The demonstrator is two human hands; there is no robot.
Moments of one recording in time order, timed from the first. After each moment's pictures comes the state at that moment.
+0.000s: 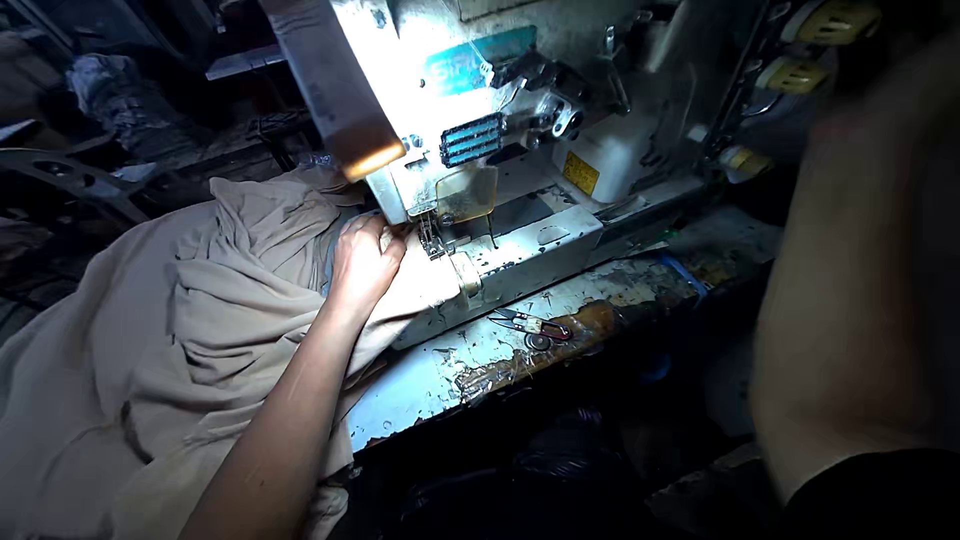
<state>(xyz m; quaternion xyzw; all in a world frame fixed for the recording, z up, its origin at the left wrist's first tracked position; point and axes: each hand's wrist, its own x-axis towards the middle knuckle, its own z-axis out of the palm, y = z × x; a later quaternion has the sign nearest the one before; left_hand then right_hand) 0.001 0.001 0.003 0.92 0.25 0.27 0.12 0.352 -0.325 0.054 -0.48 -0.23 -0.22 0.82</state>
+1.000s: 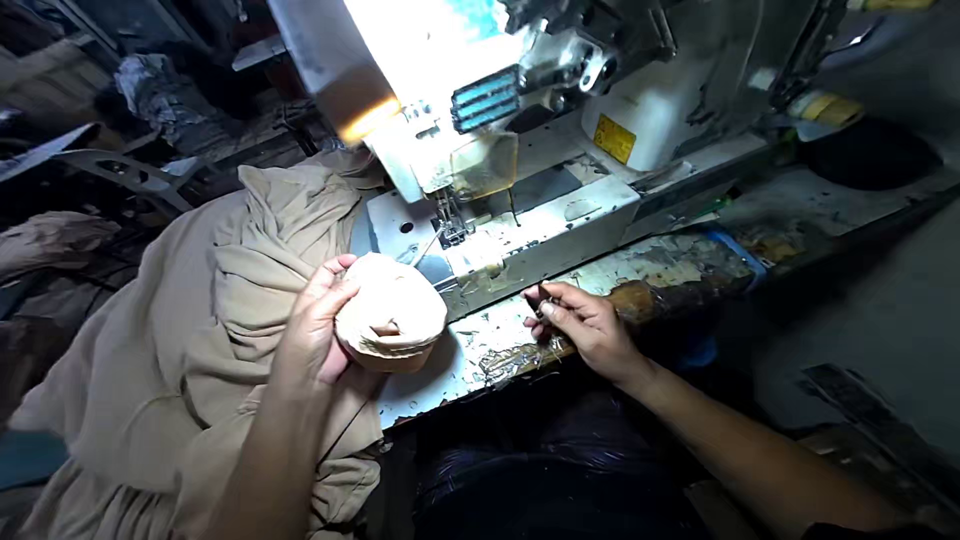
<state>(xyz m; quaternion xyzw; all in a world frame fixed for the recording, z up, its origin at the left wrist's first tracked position) -0.100 -0.033 0.000 0.58 0.28 0.33 0.69 0.105 -0.246 -0.116 -0.53 -0.46 0.16 0.69</state>
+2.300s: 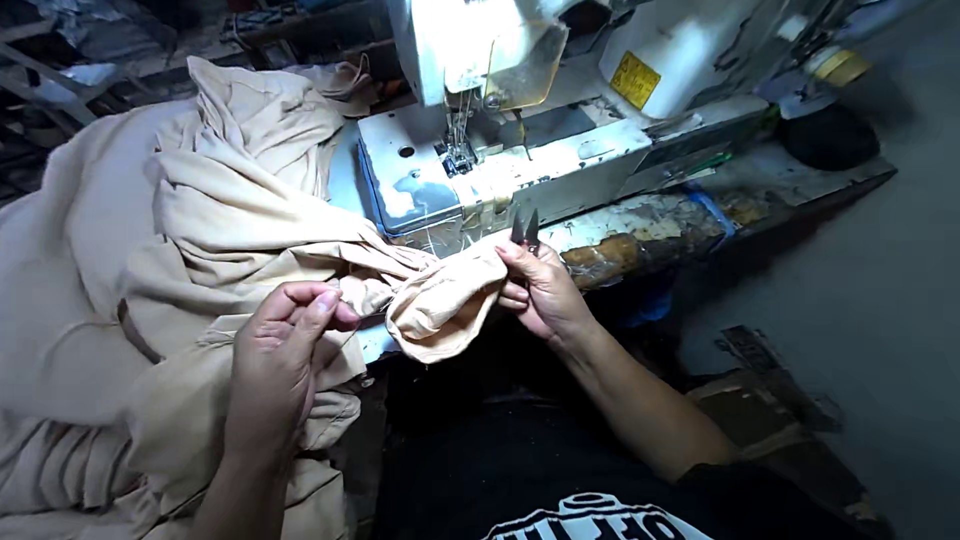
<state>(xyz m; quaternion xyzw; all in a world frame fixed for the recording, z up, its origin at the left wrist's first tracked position) -0.178 -0.078 -0.045 0.70 0.21 0.40 0.56 0.048 -0.219 -0.090 -0.34 -0.24 0.43 0.80</state>
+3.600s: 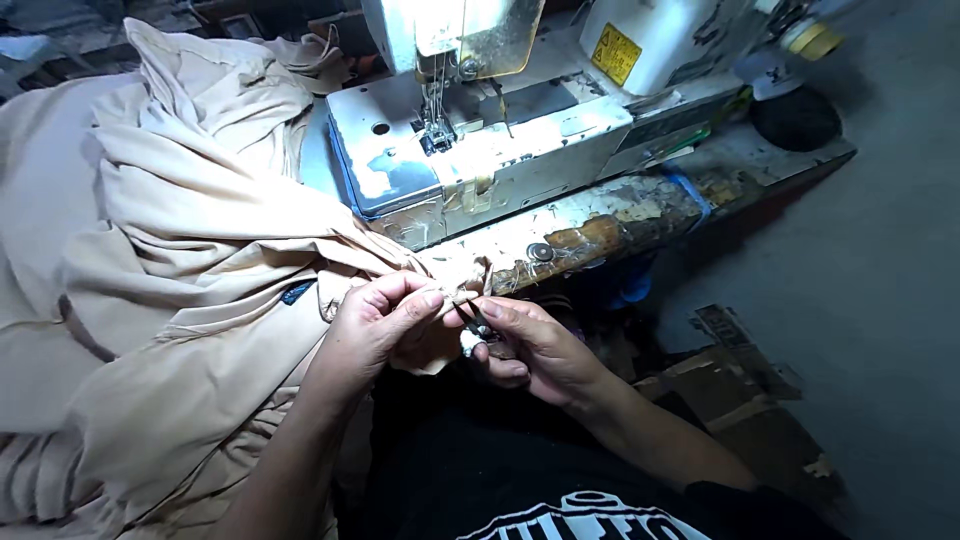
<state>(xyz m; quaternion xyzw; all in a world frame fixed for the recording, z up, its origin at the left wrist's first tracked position) -0.129 -0.108 -0.053 0.71 0.15 0.19 0.66 0.009 -0.271 -0.087 -0.30 -0.23 0.62 0.69</state>
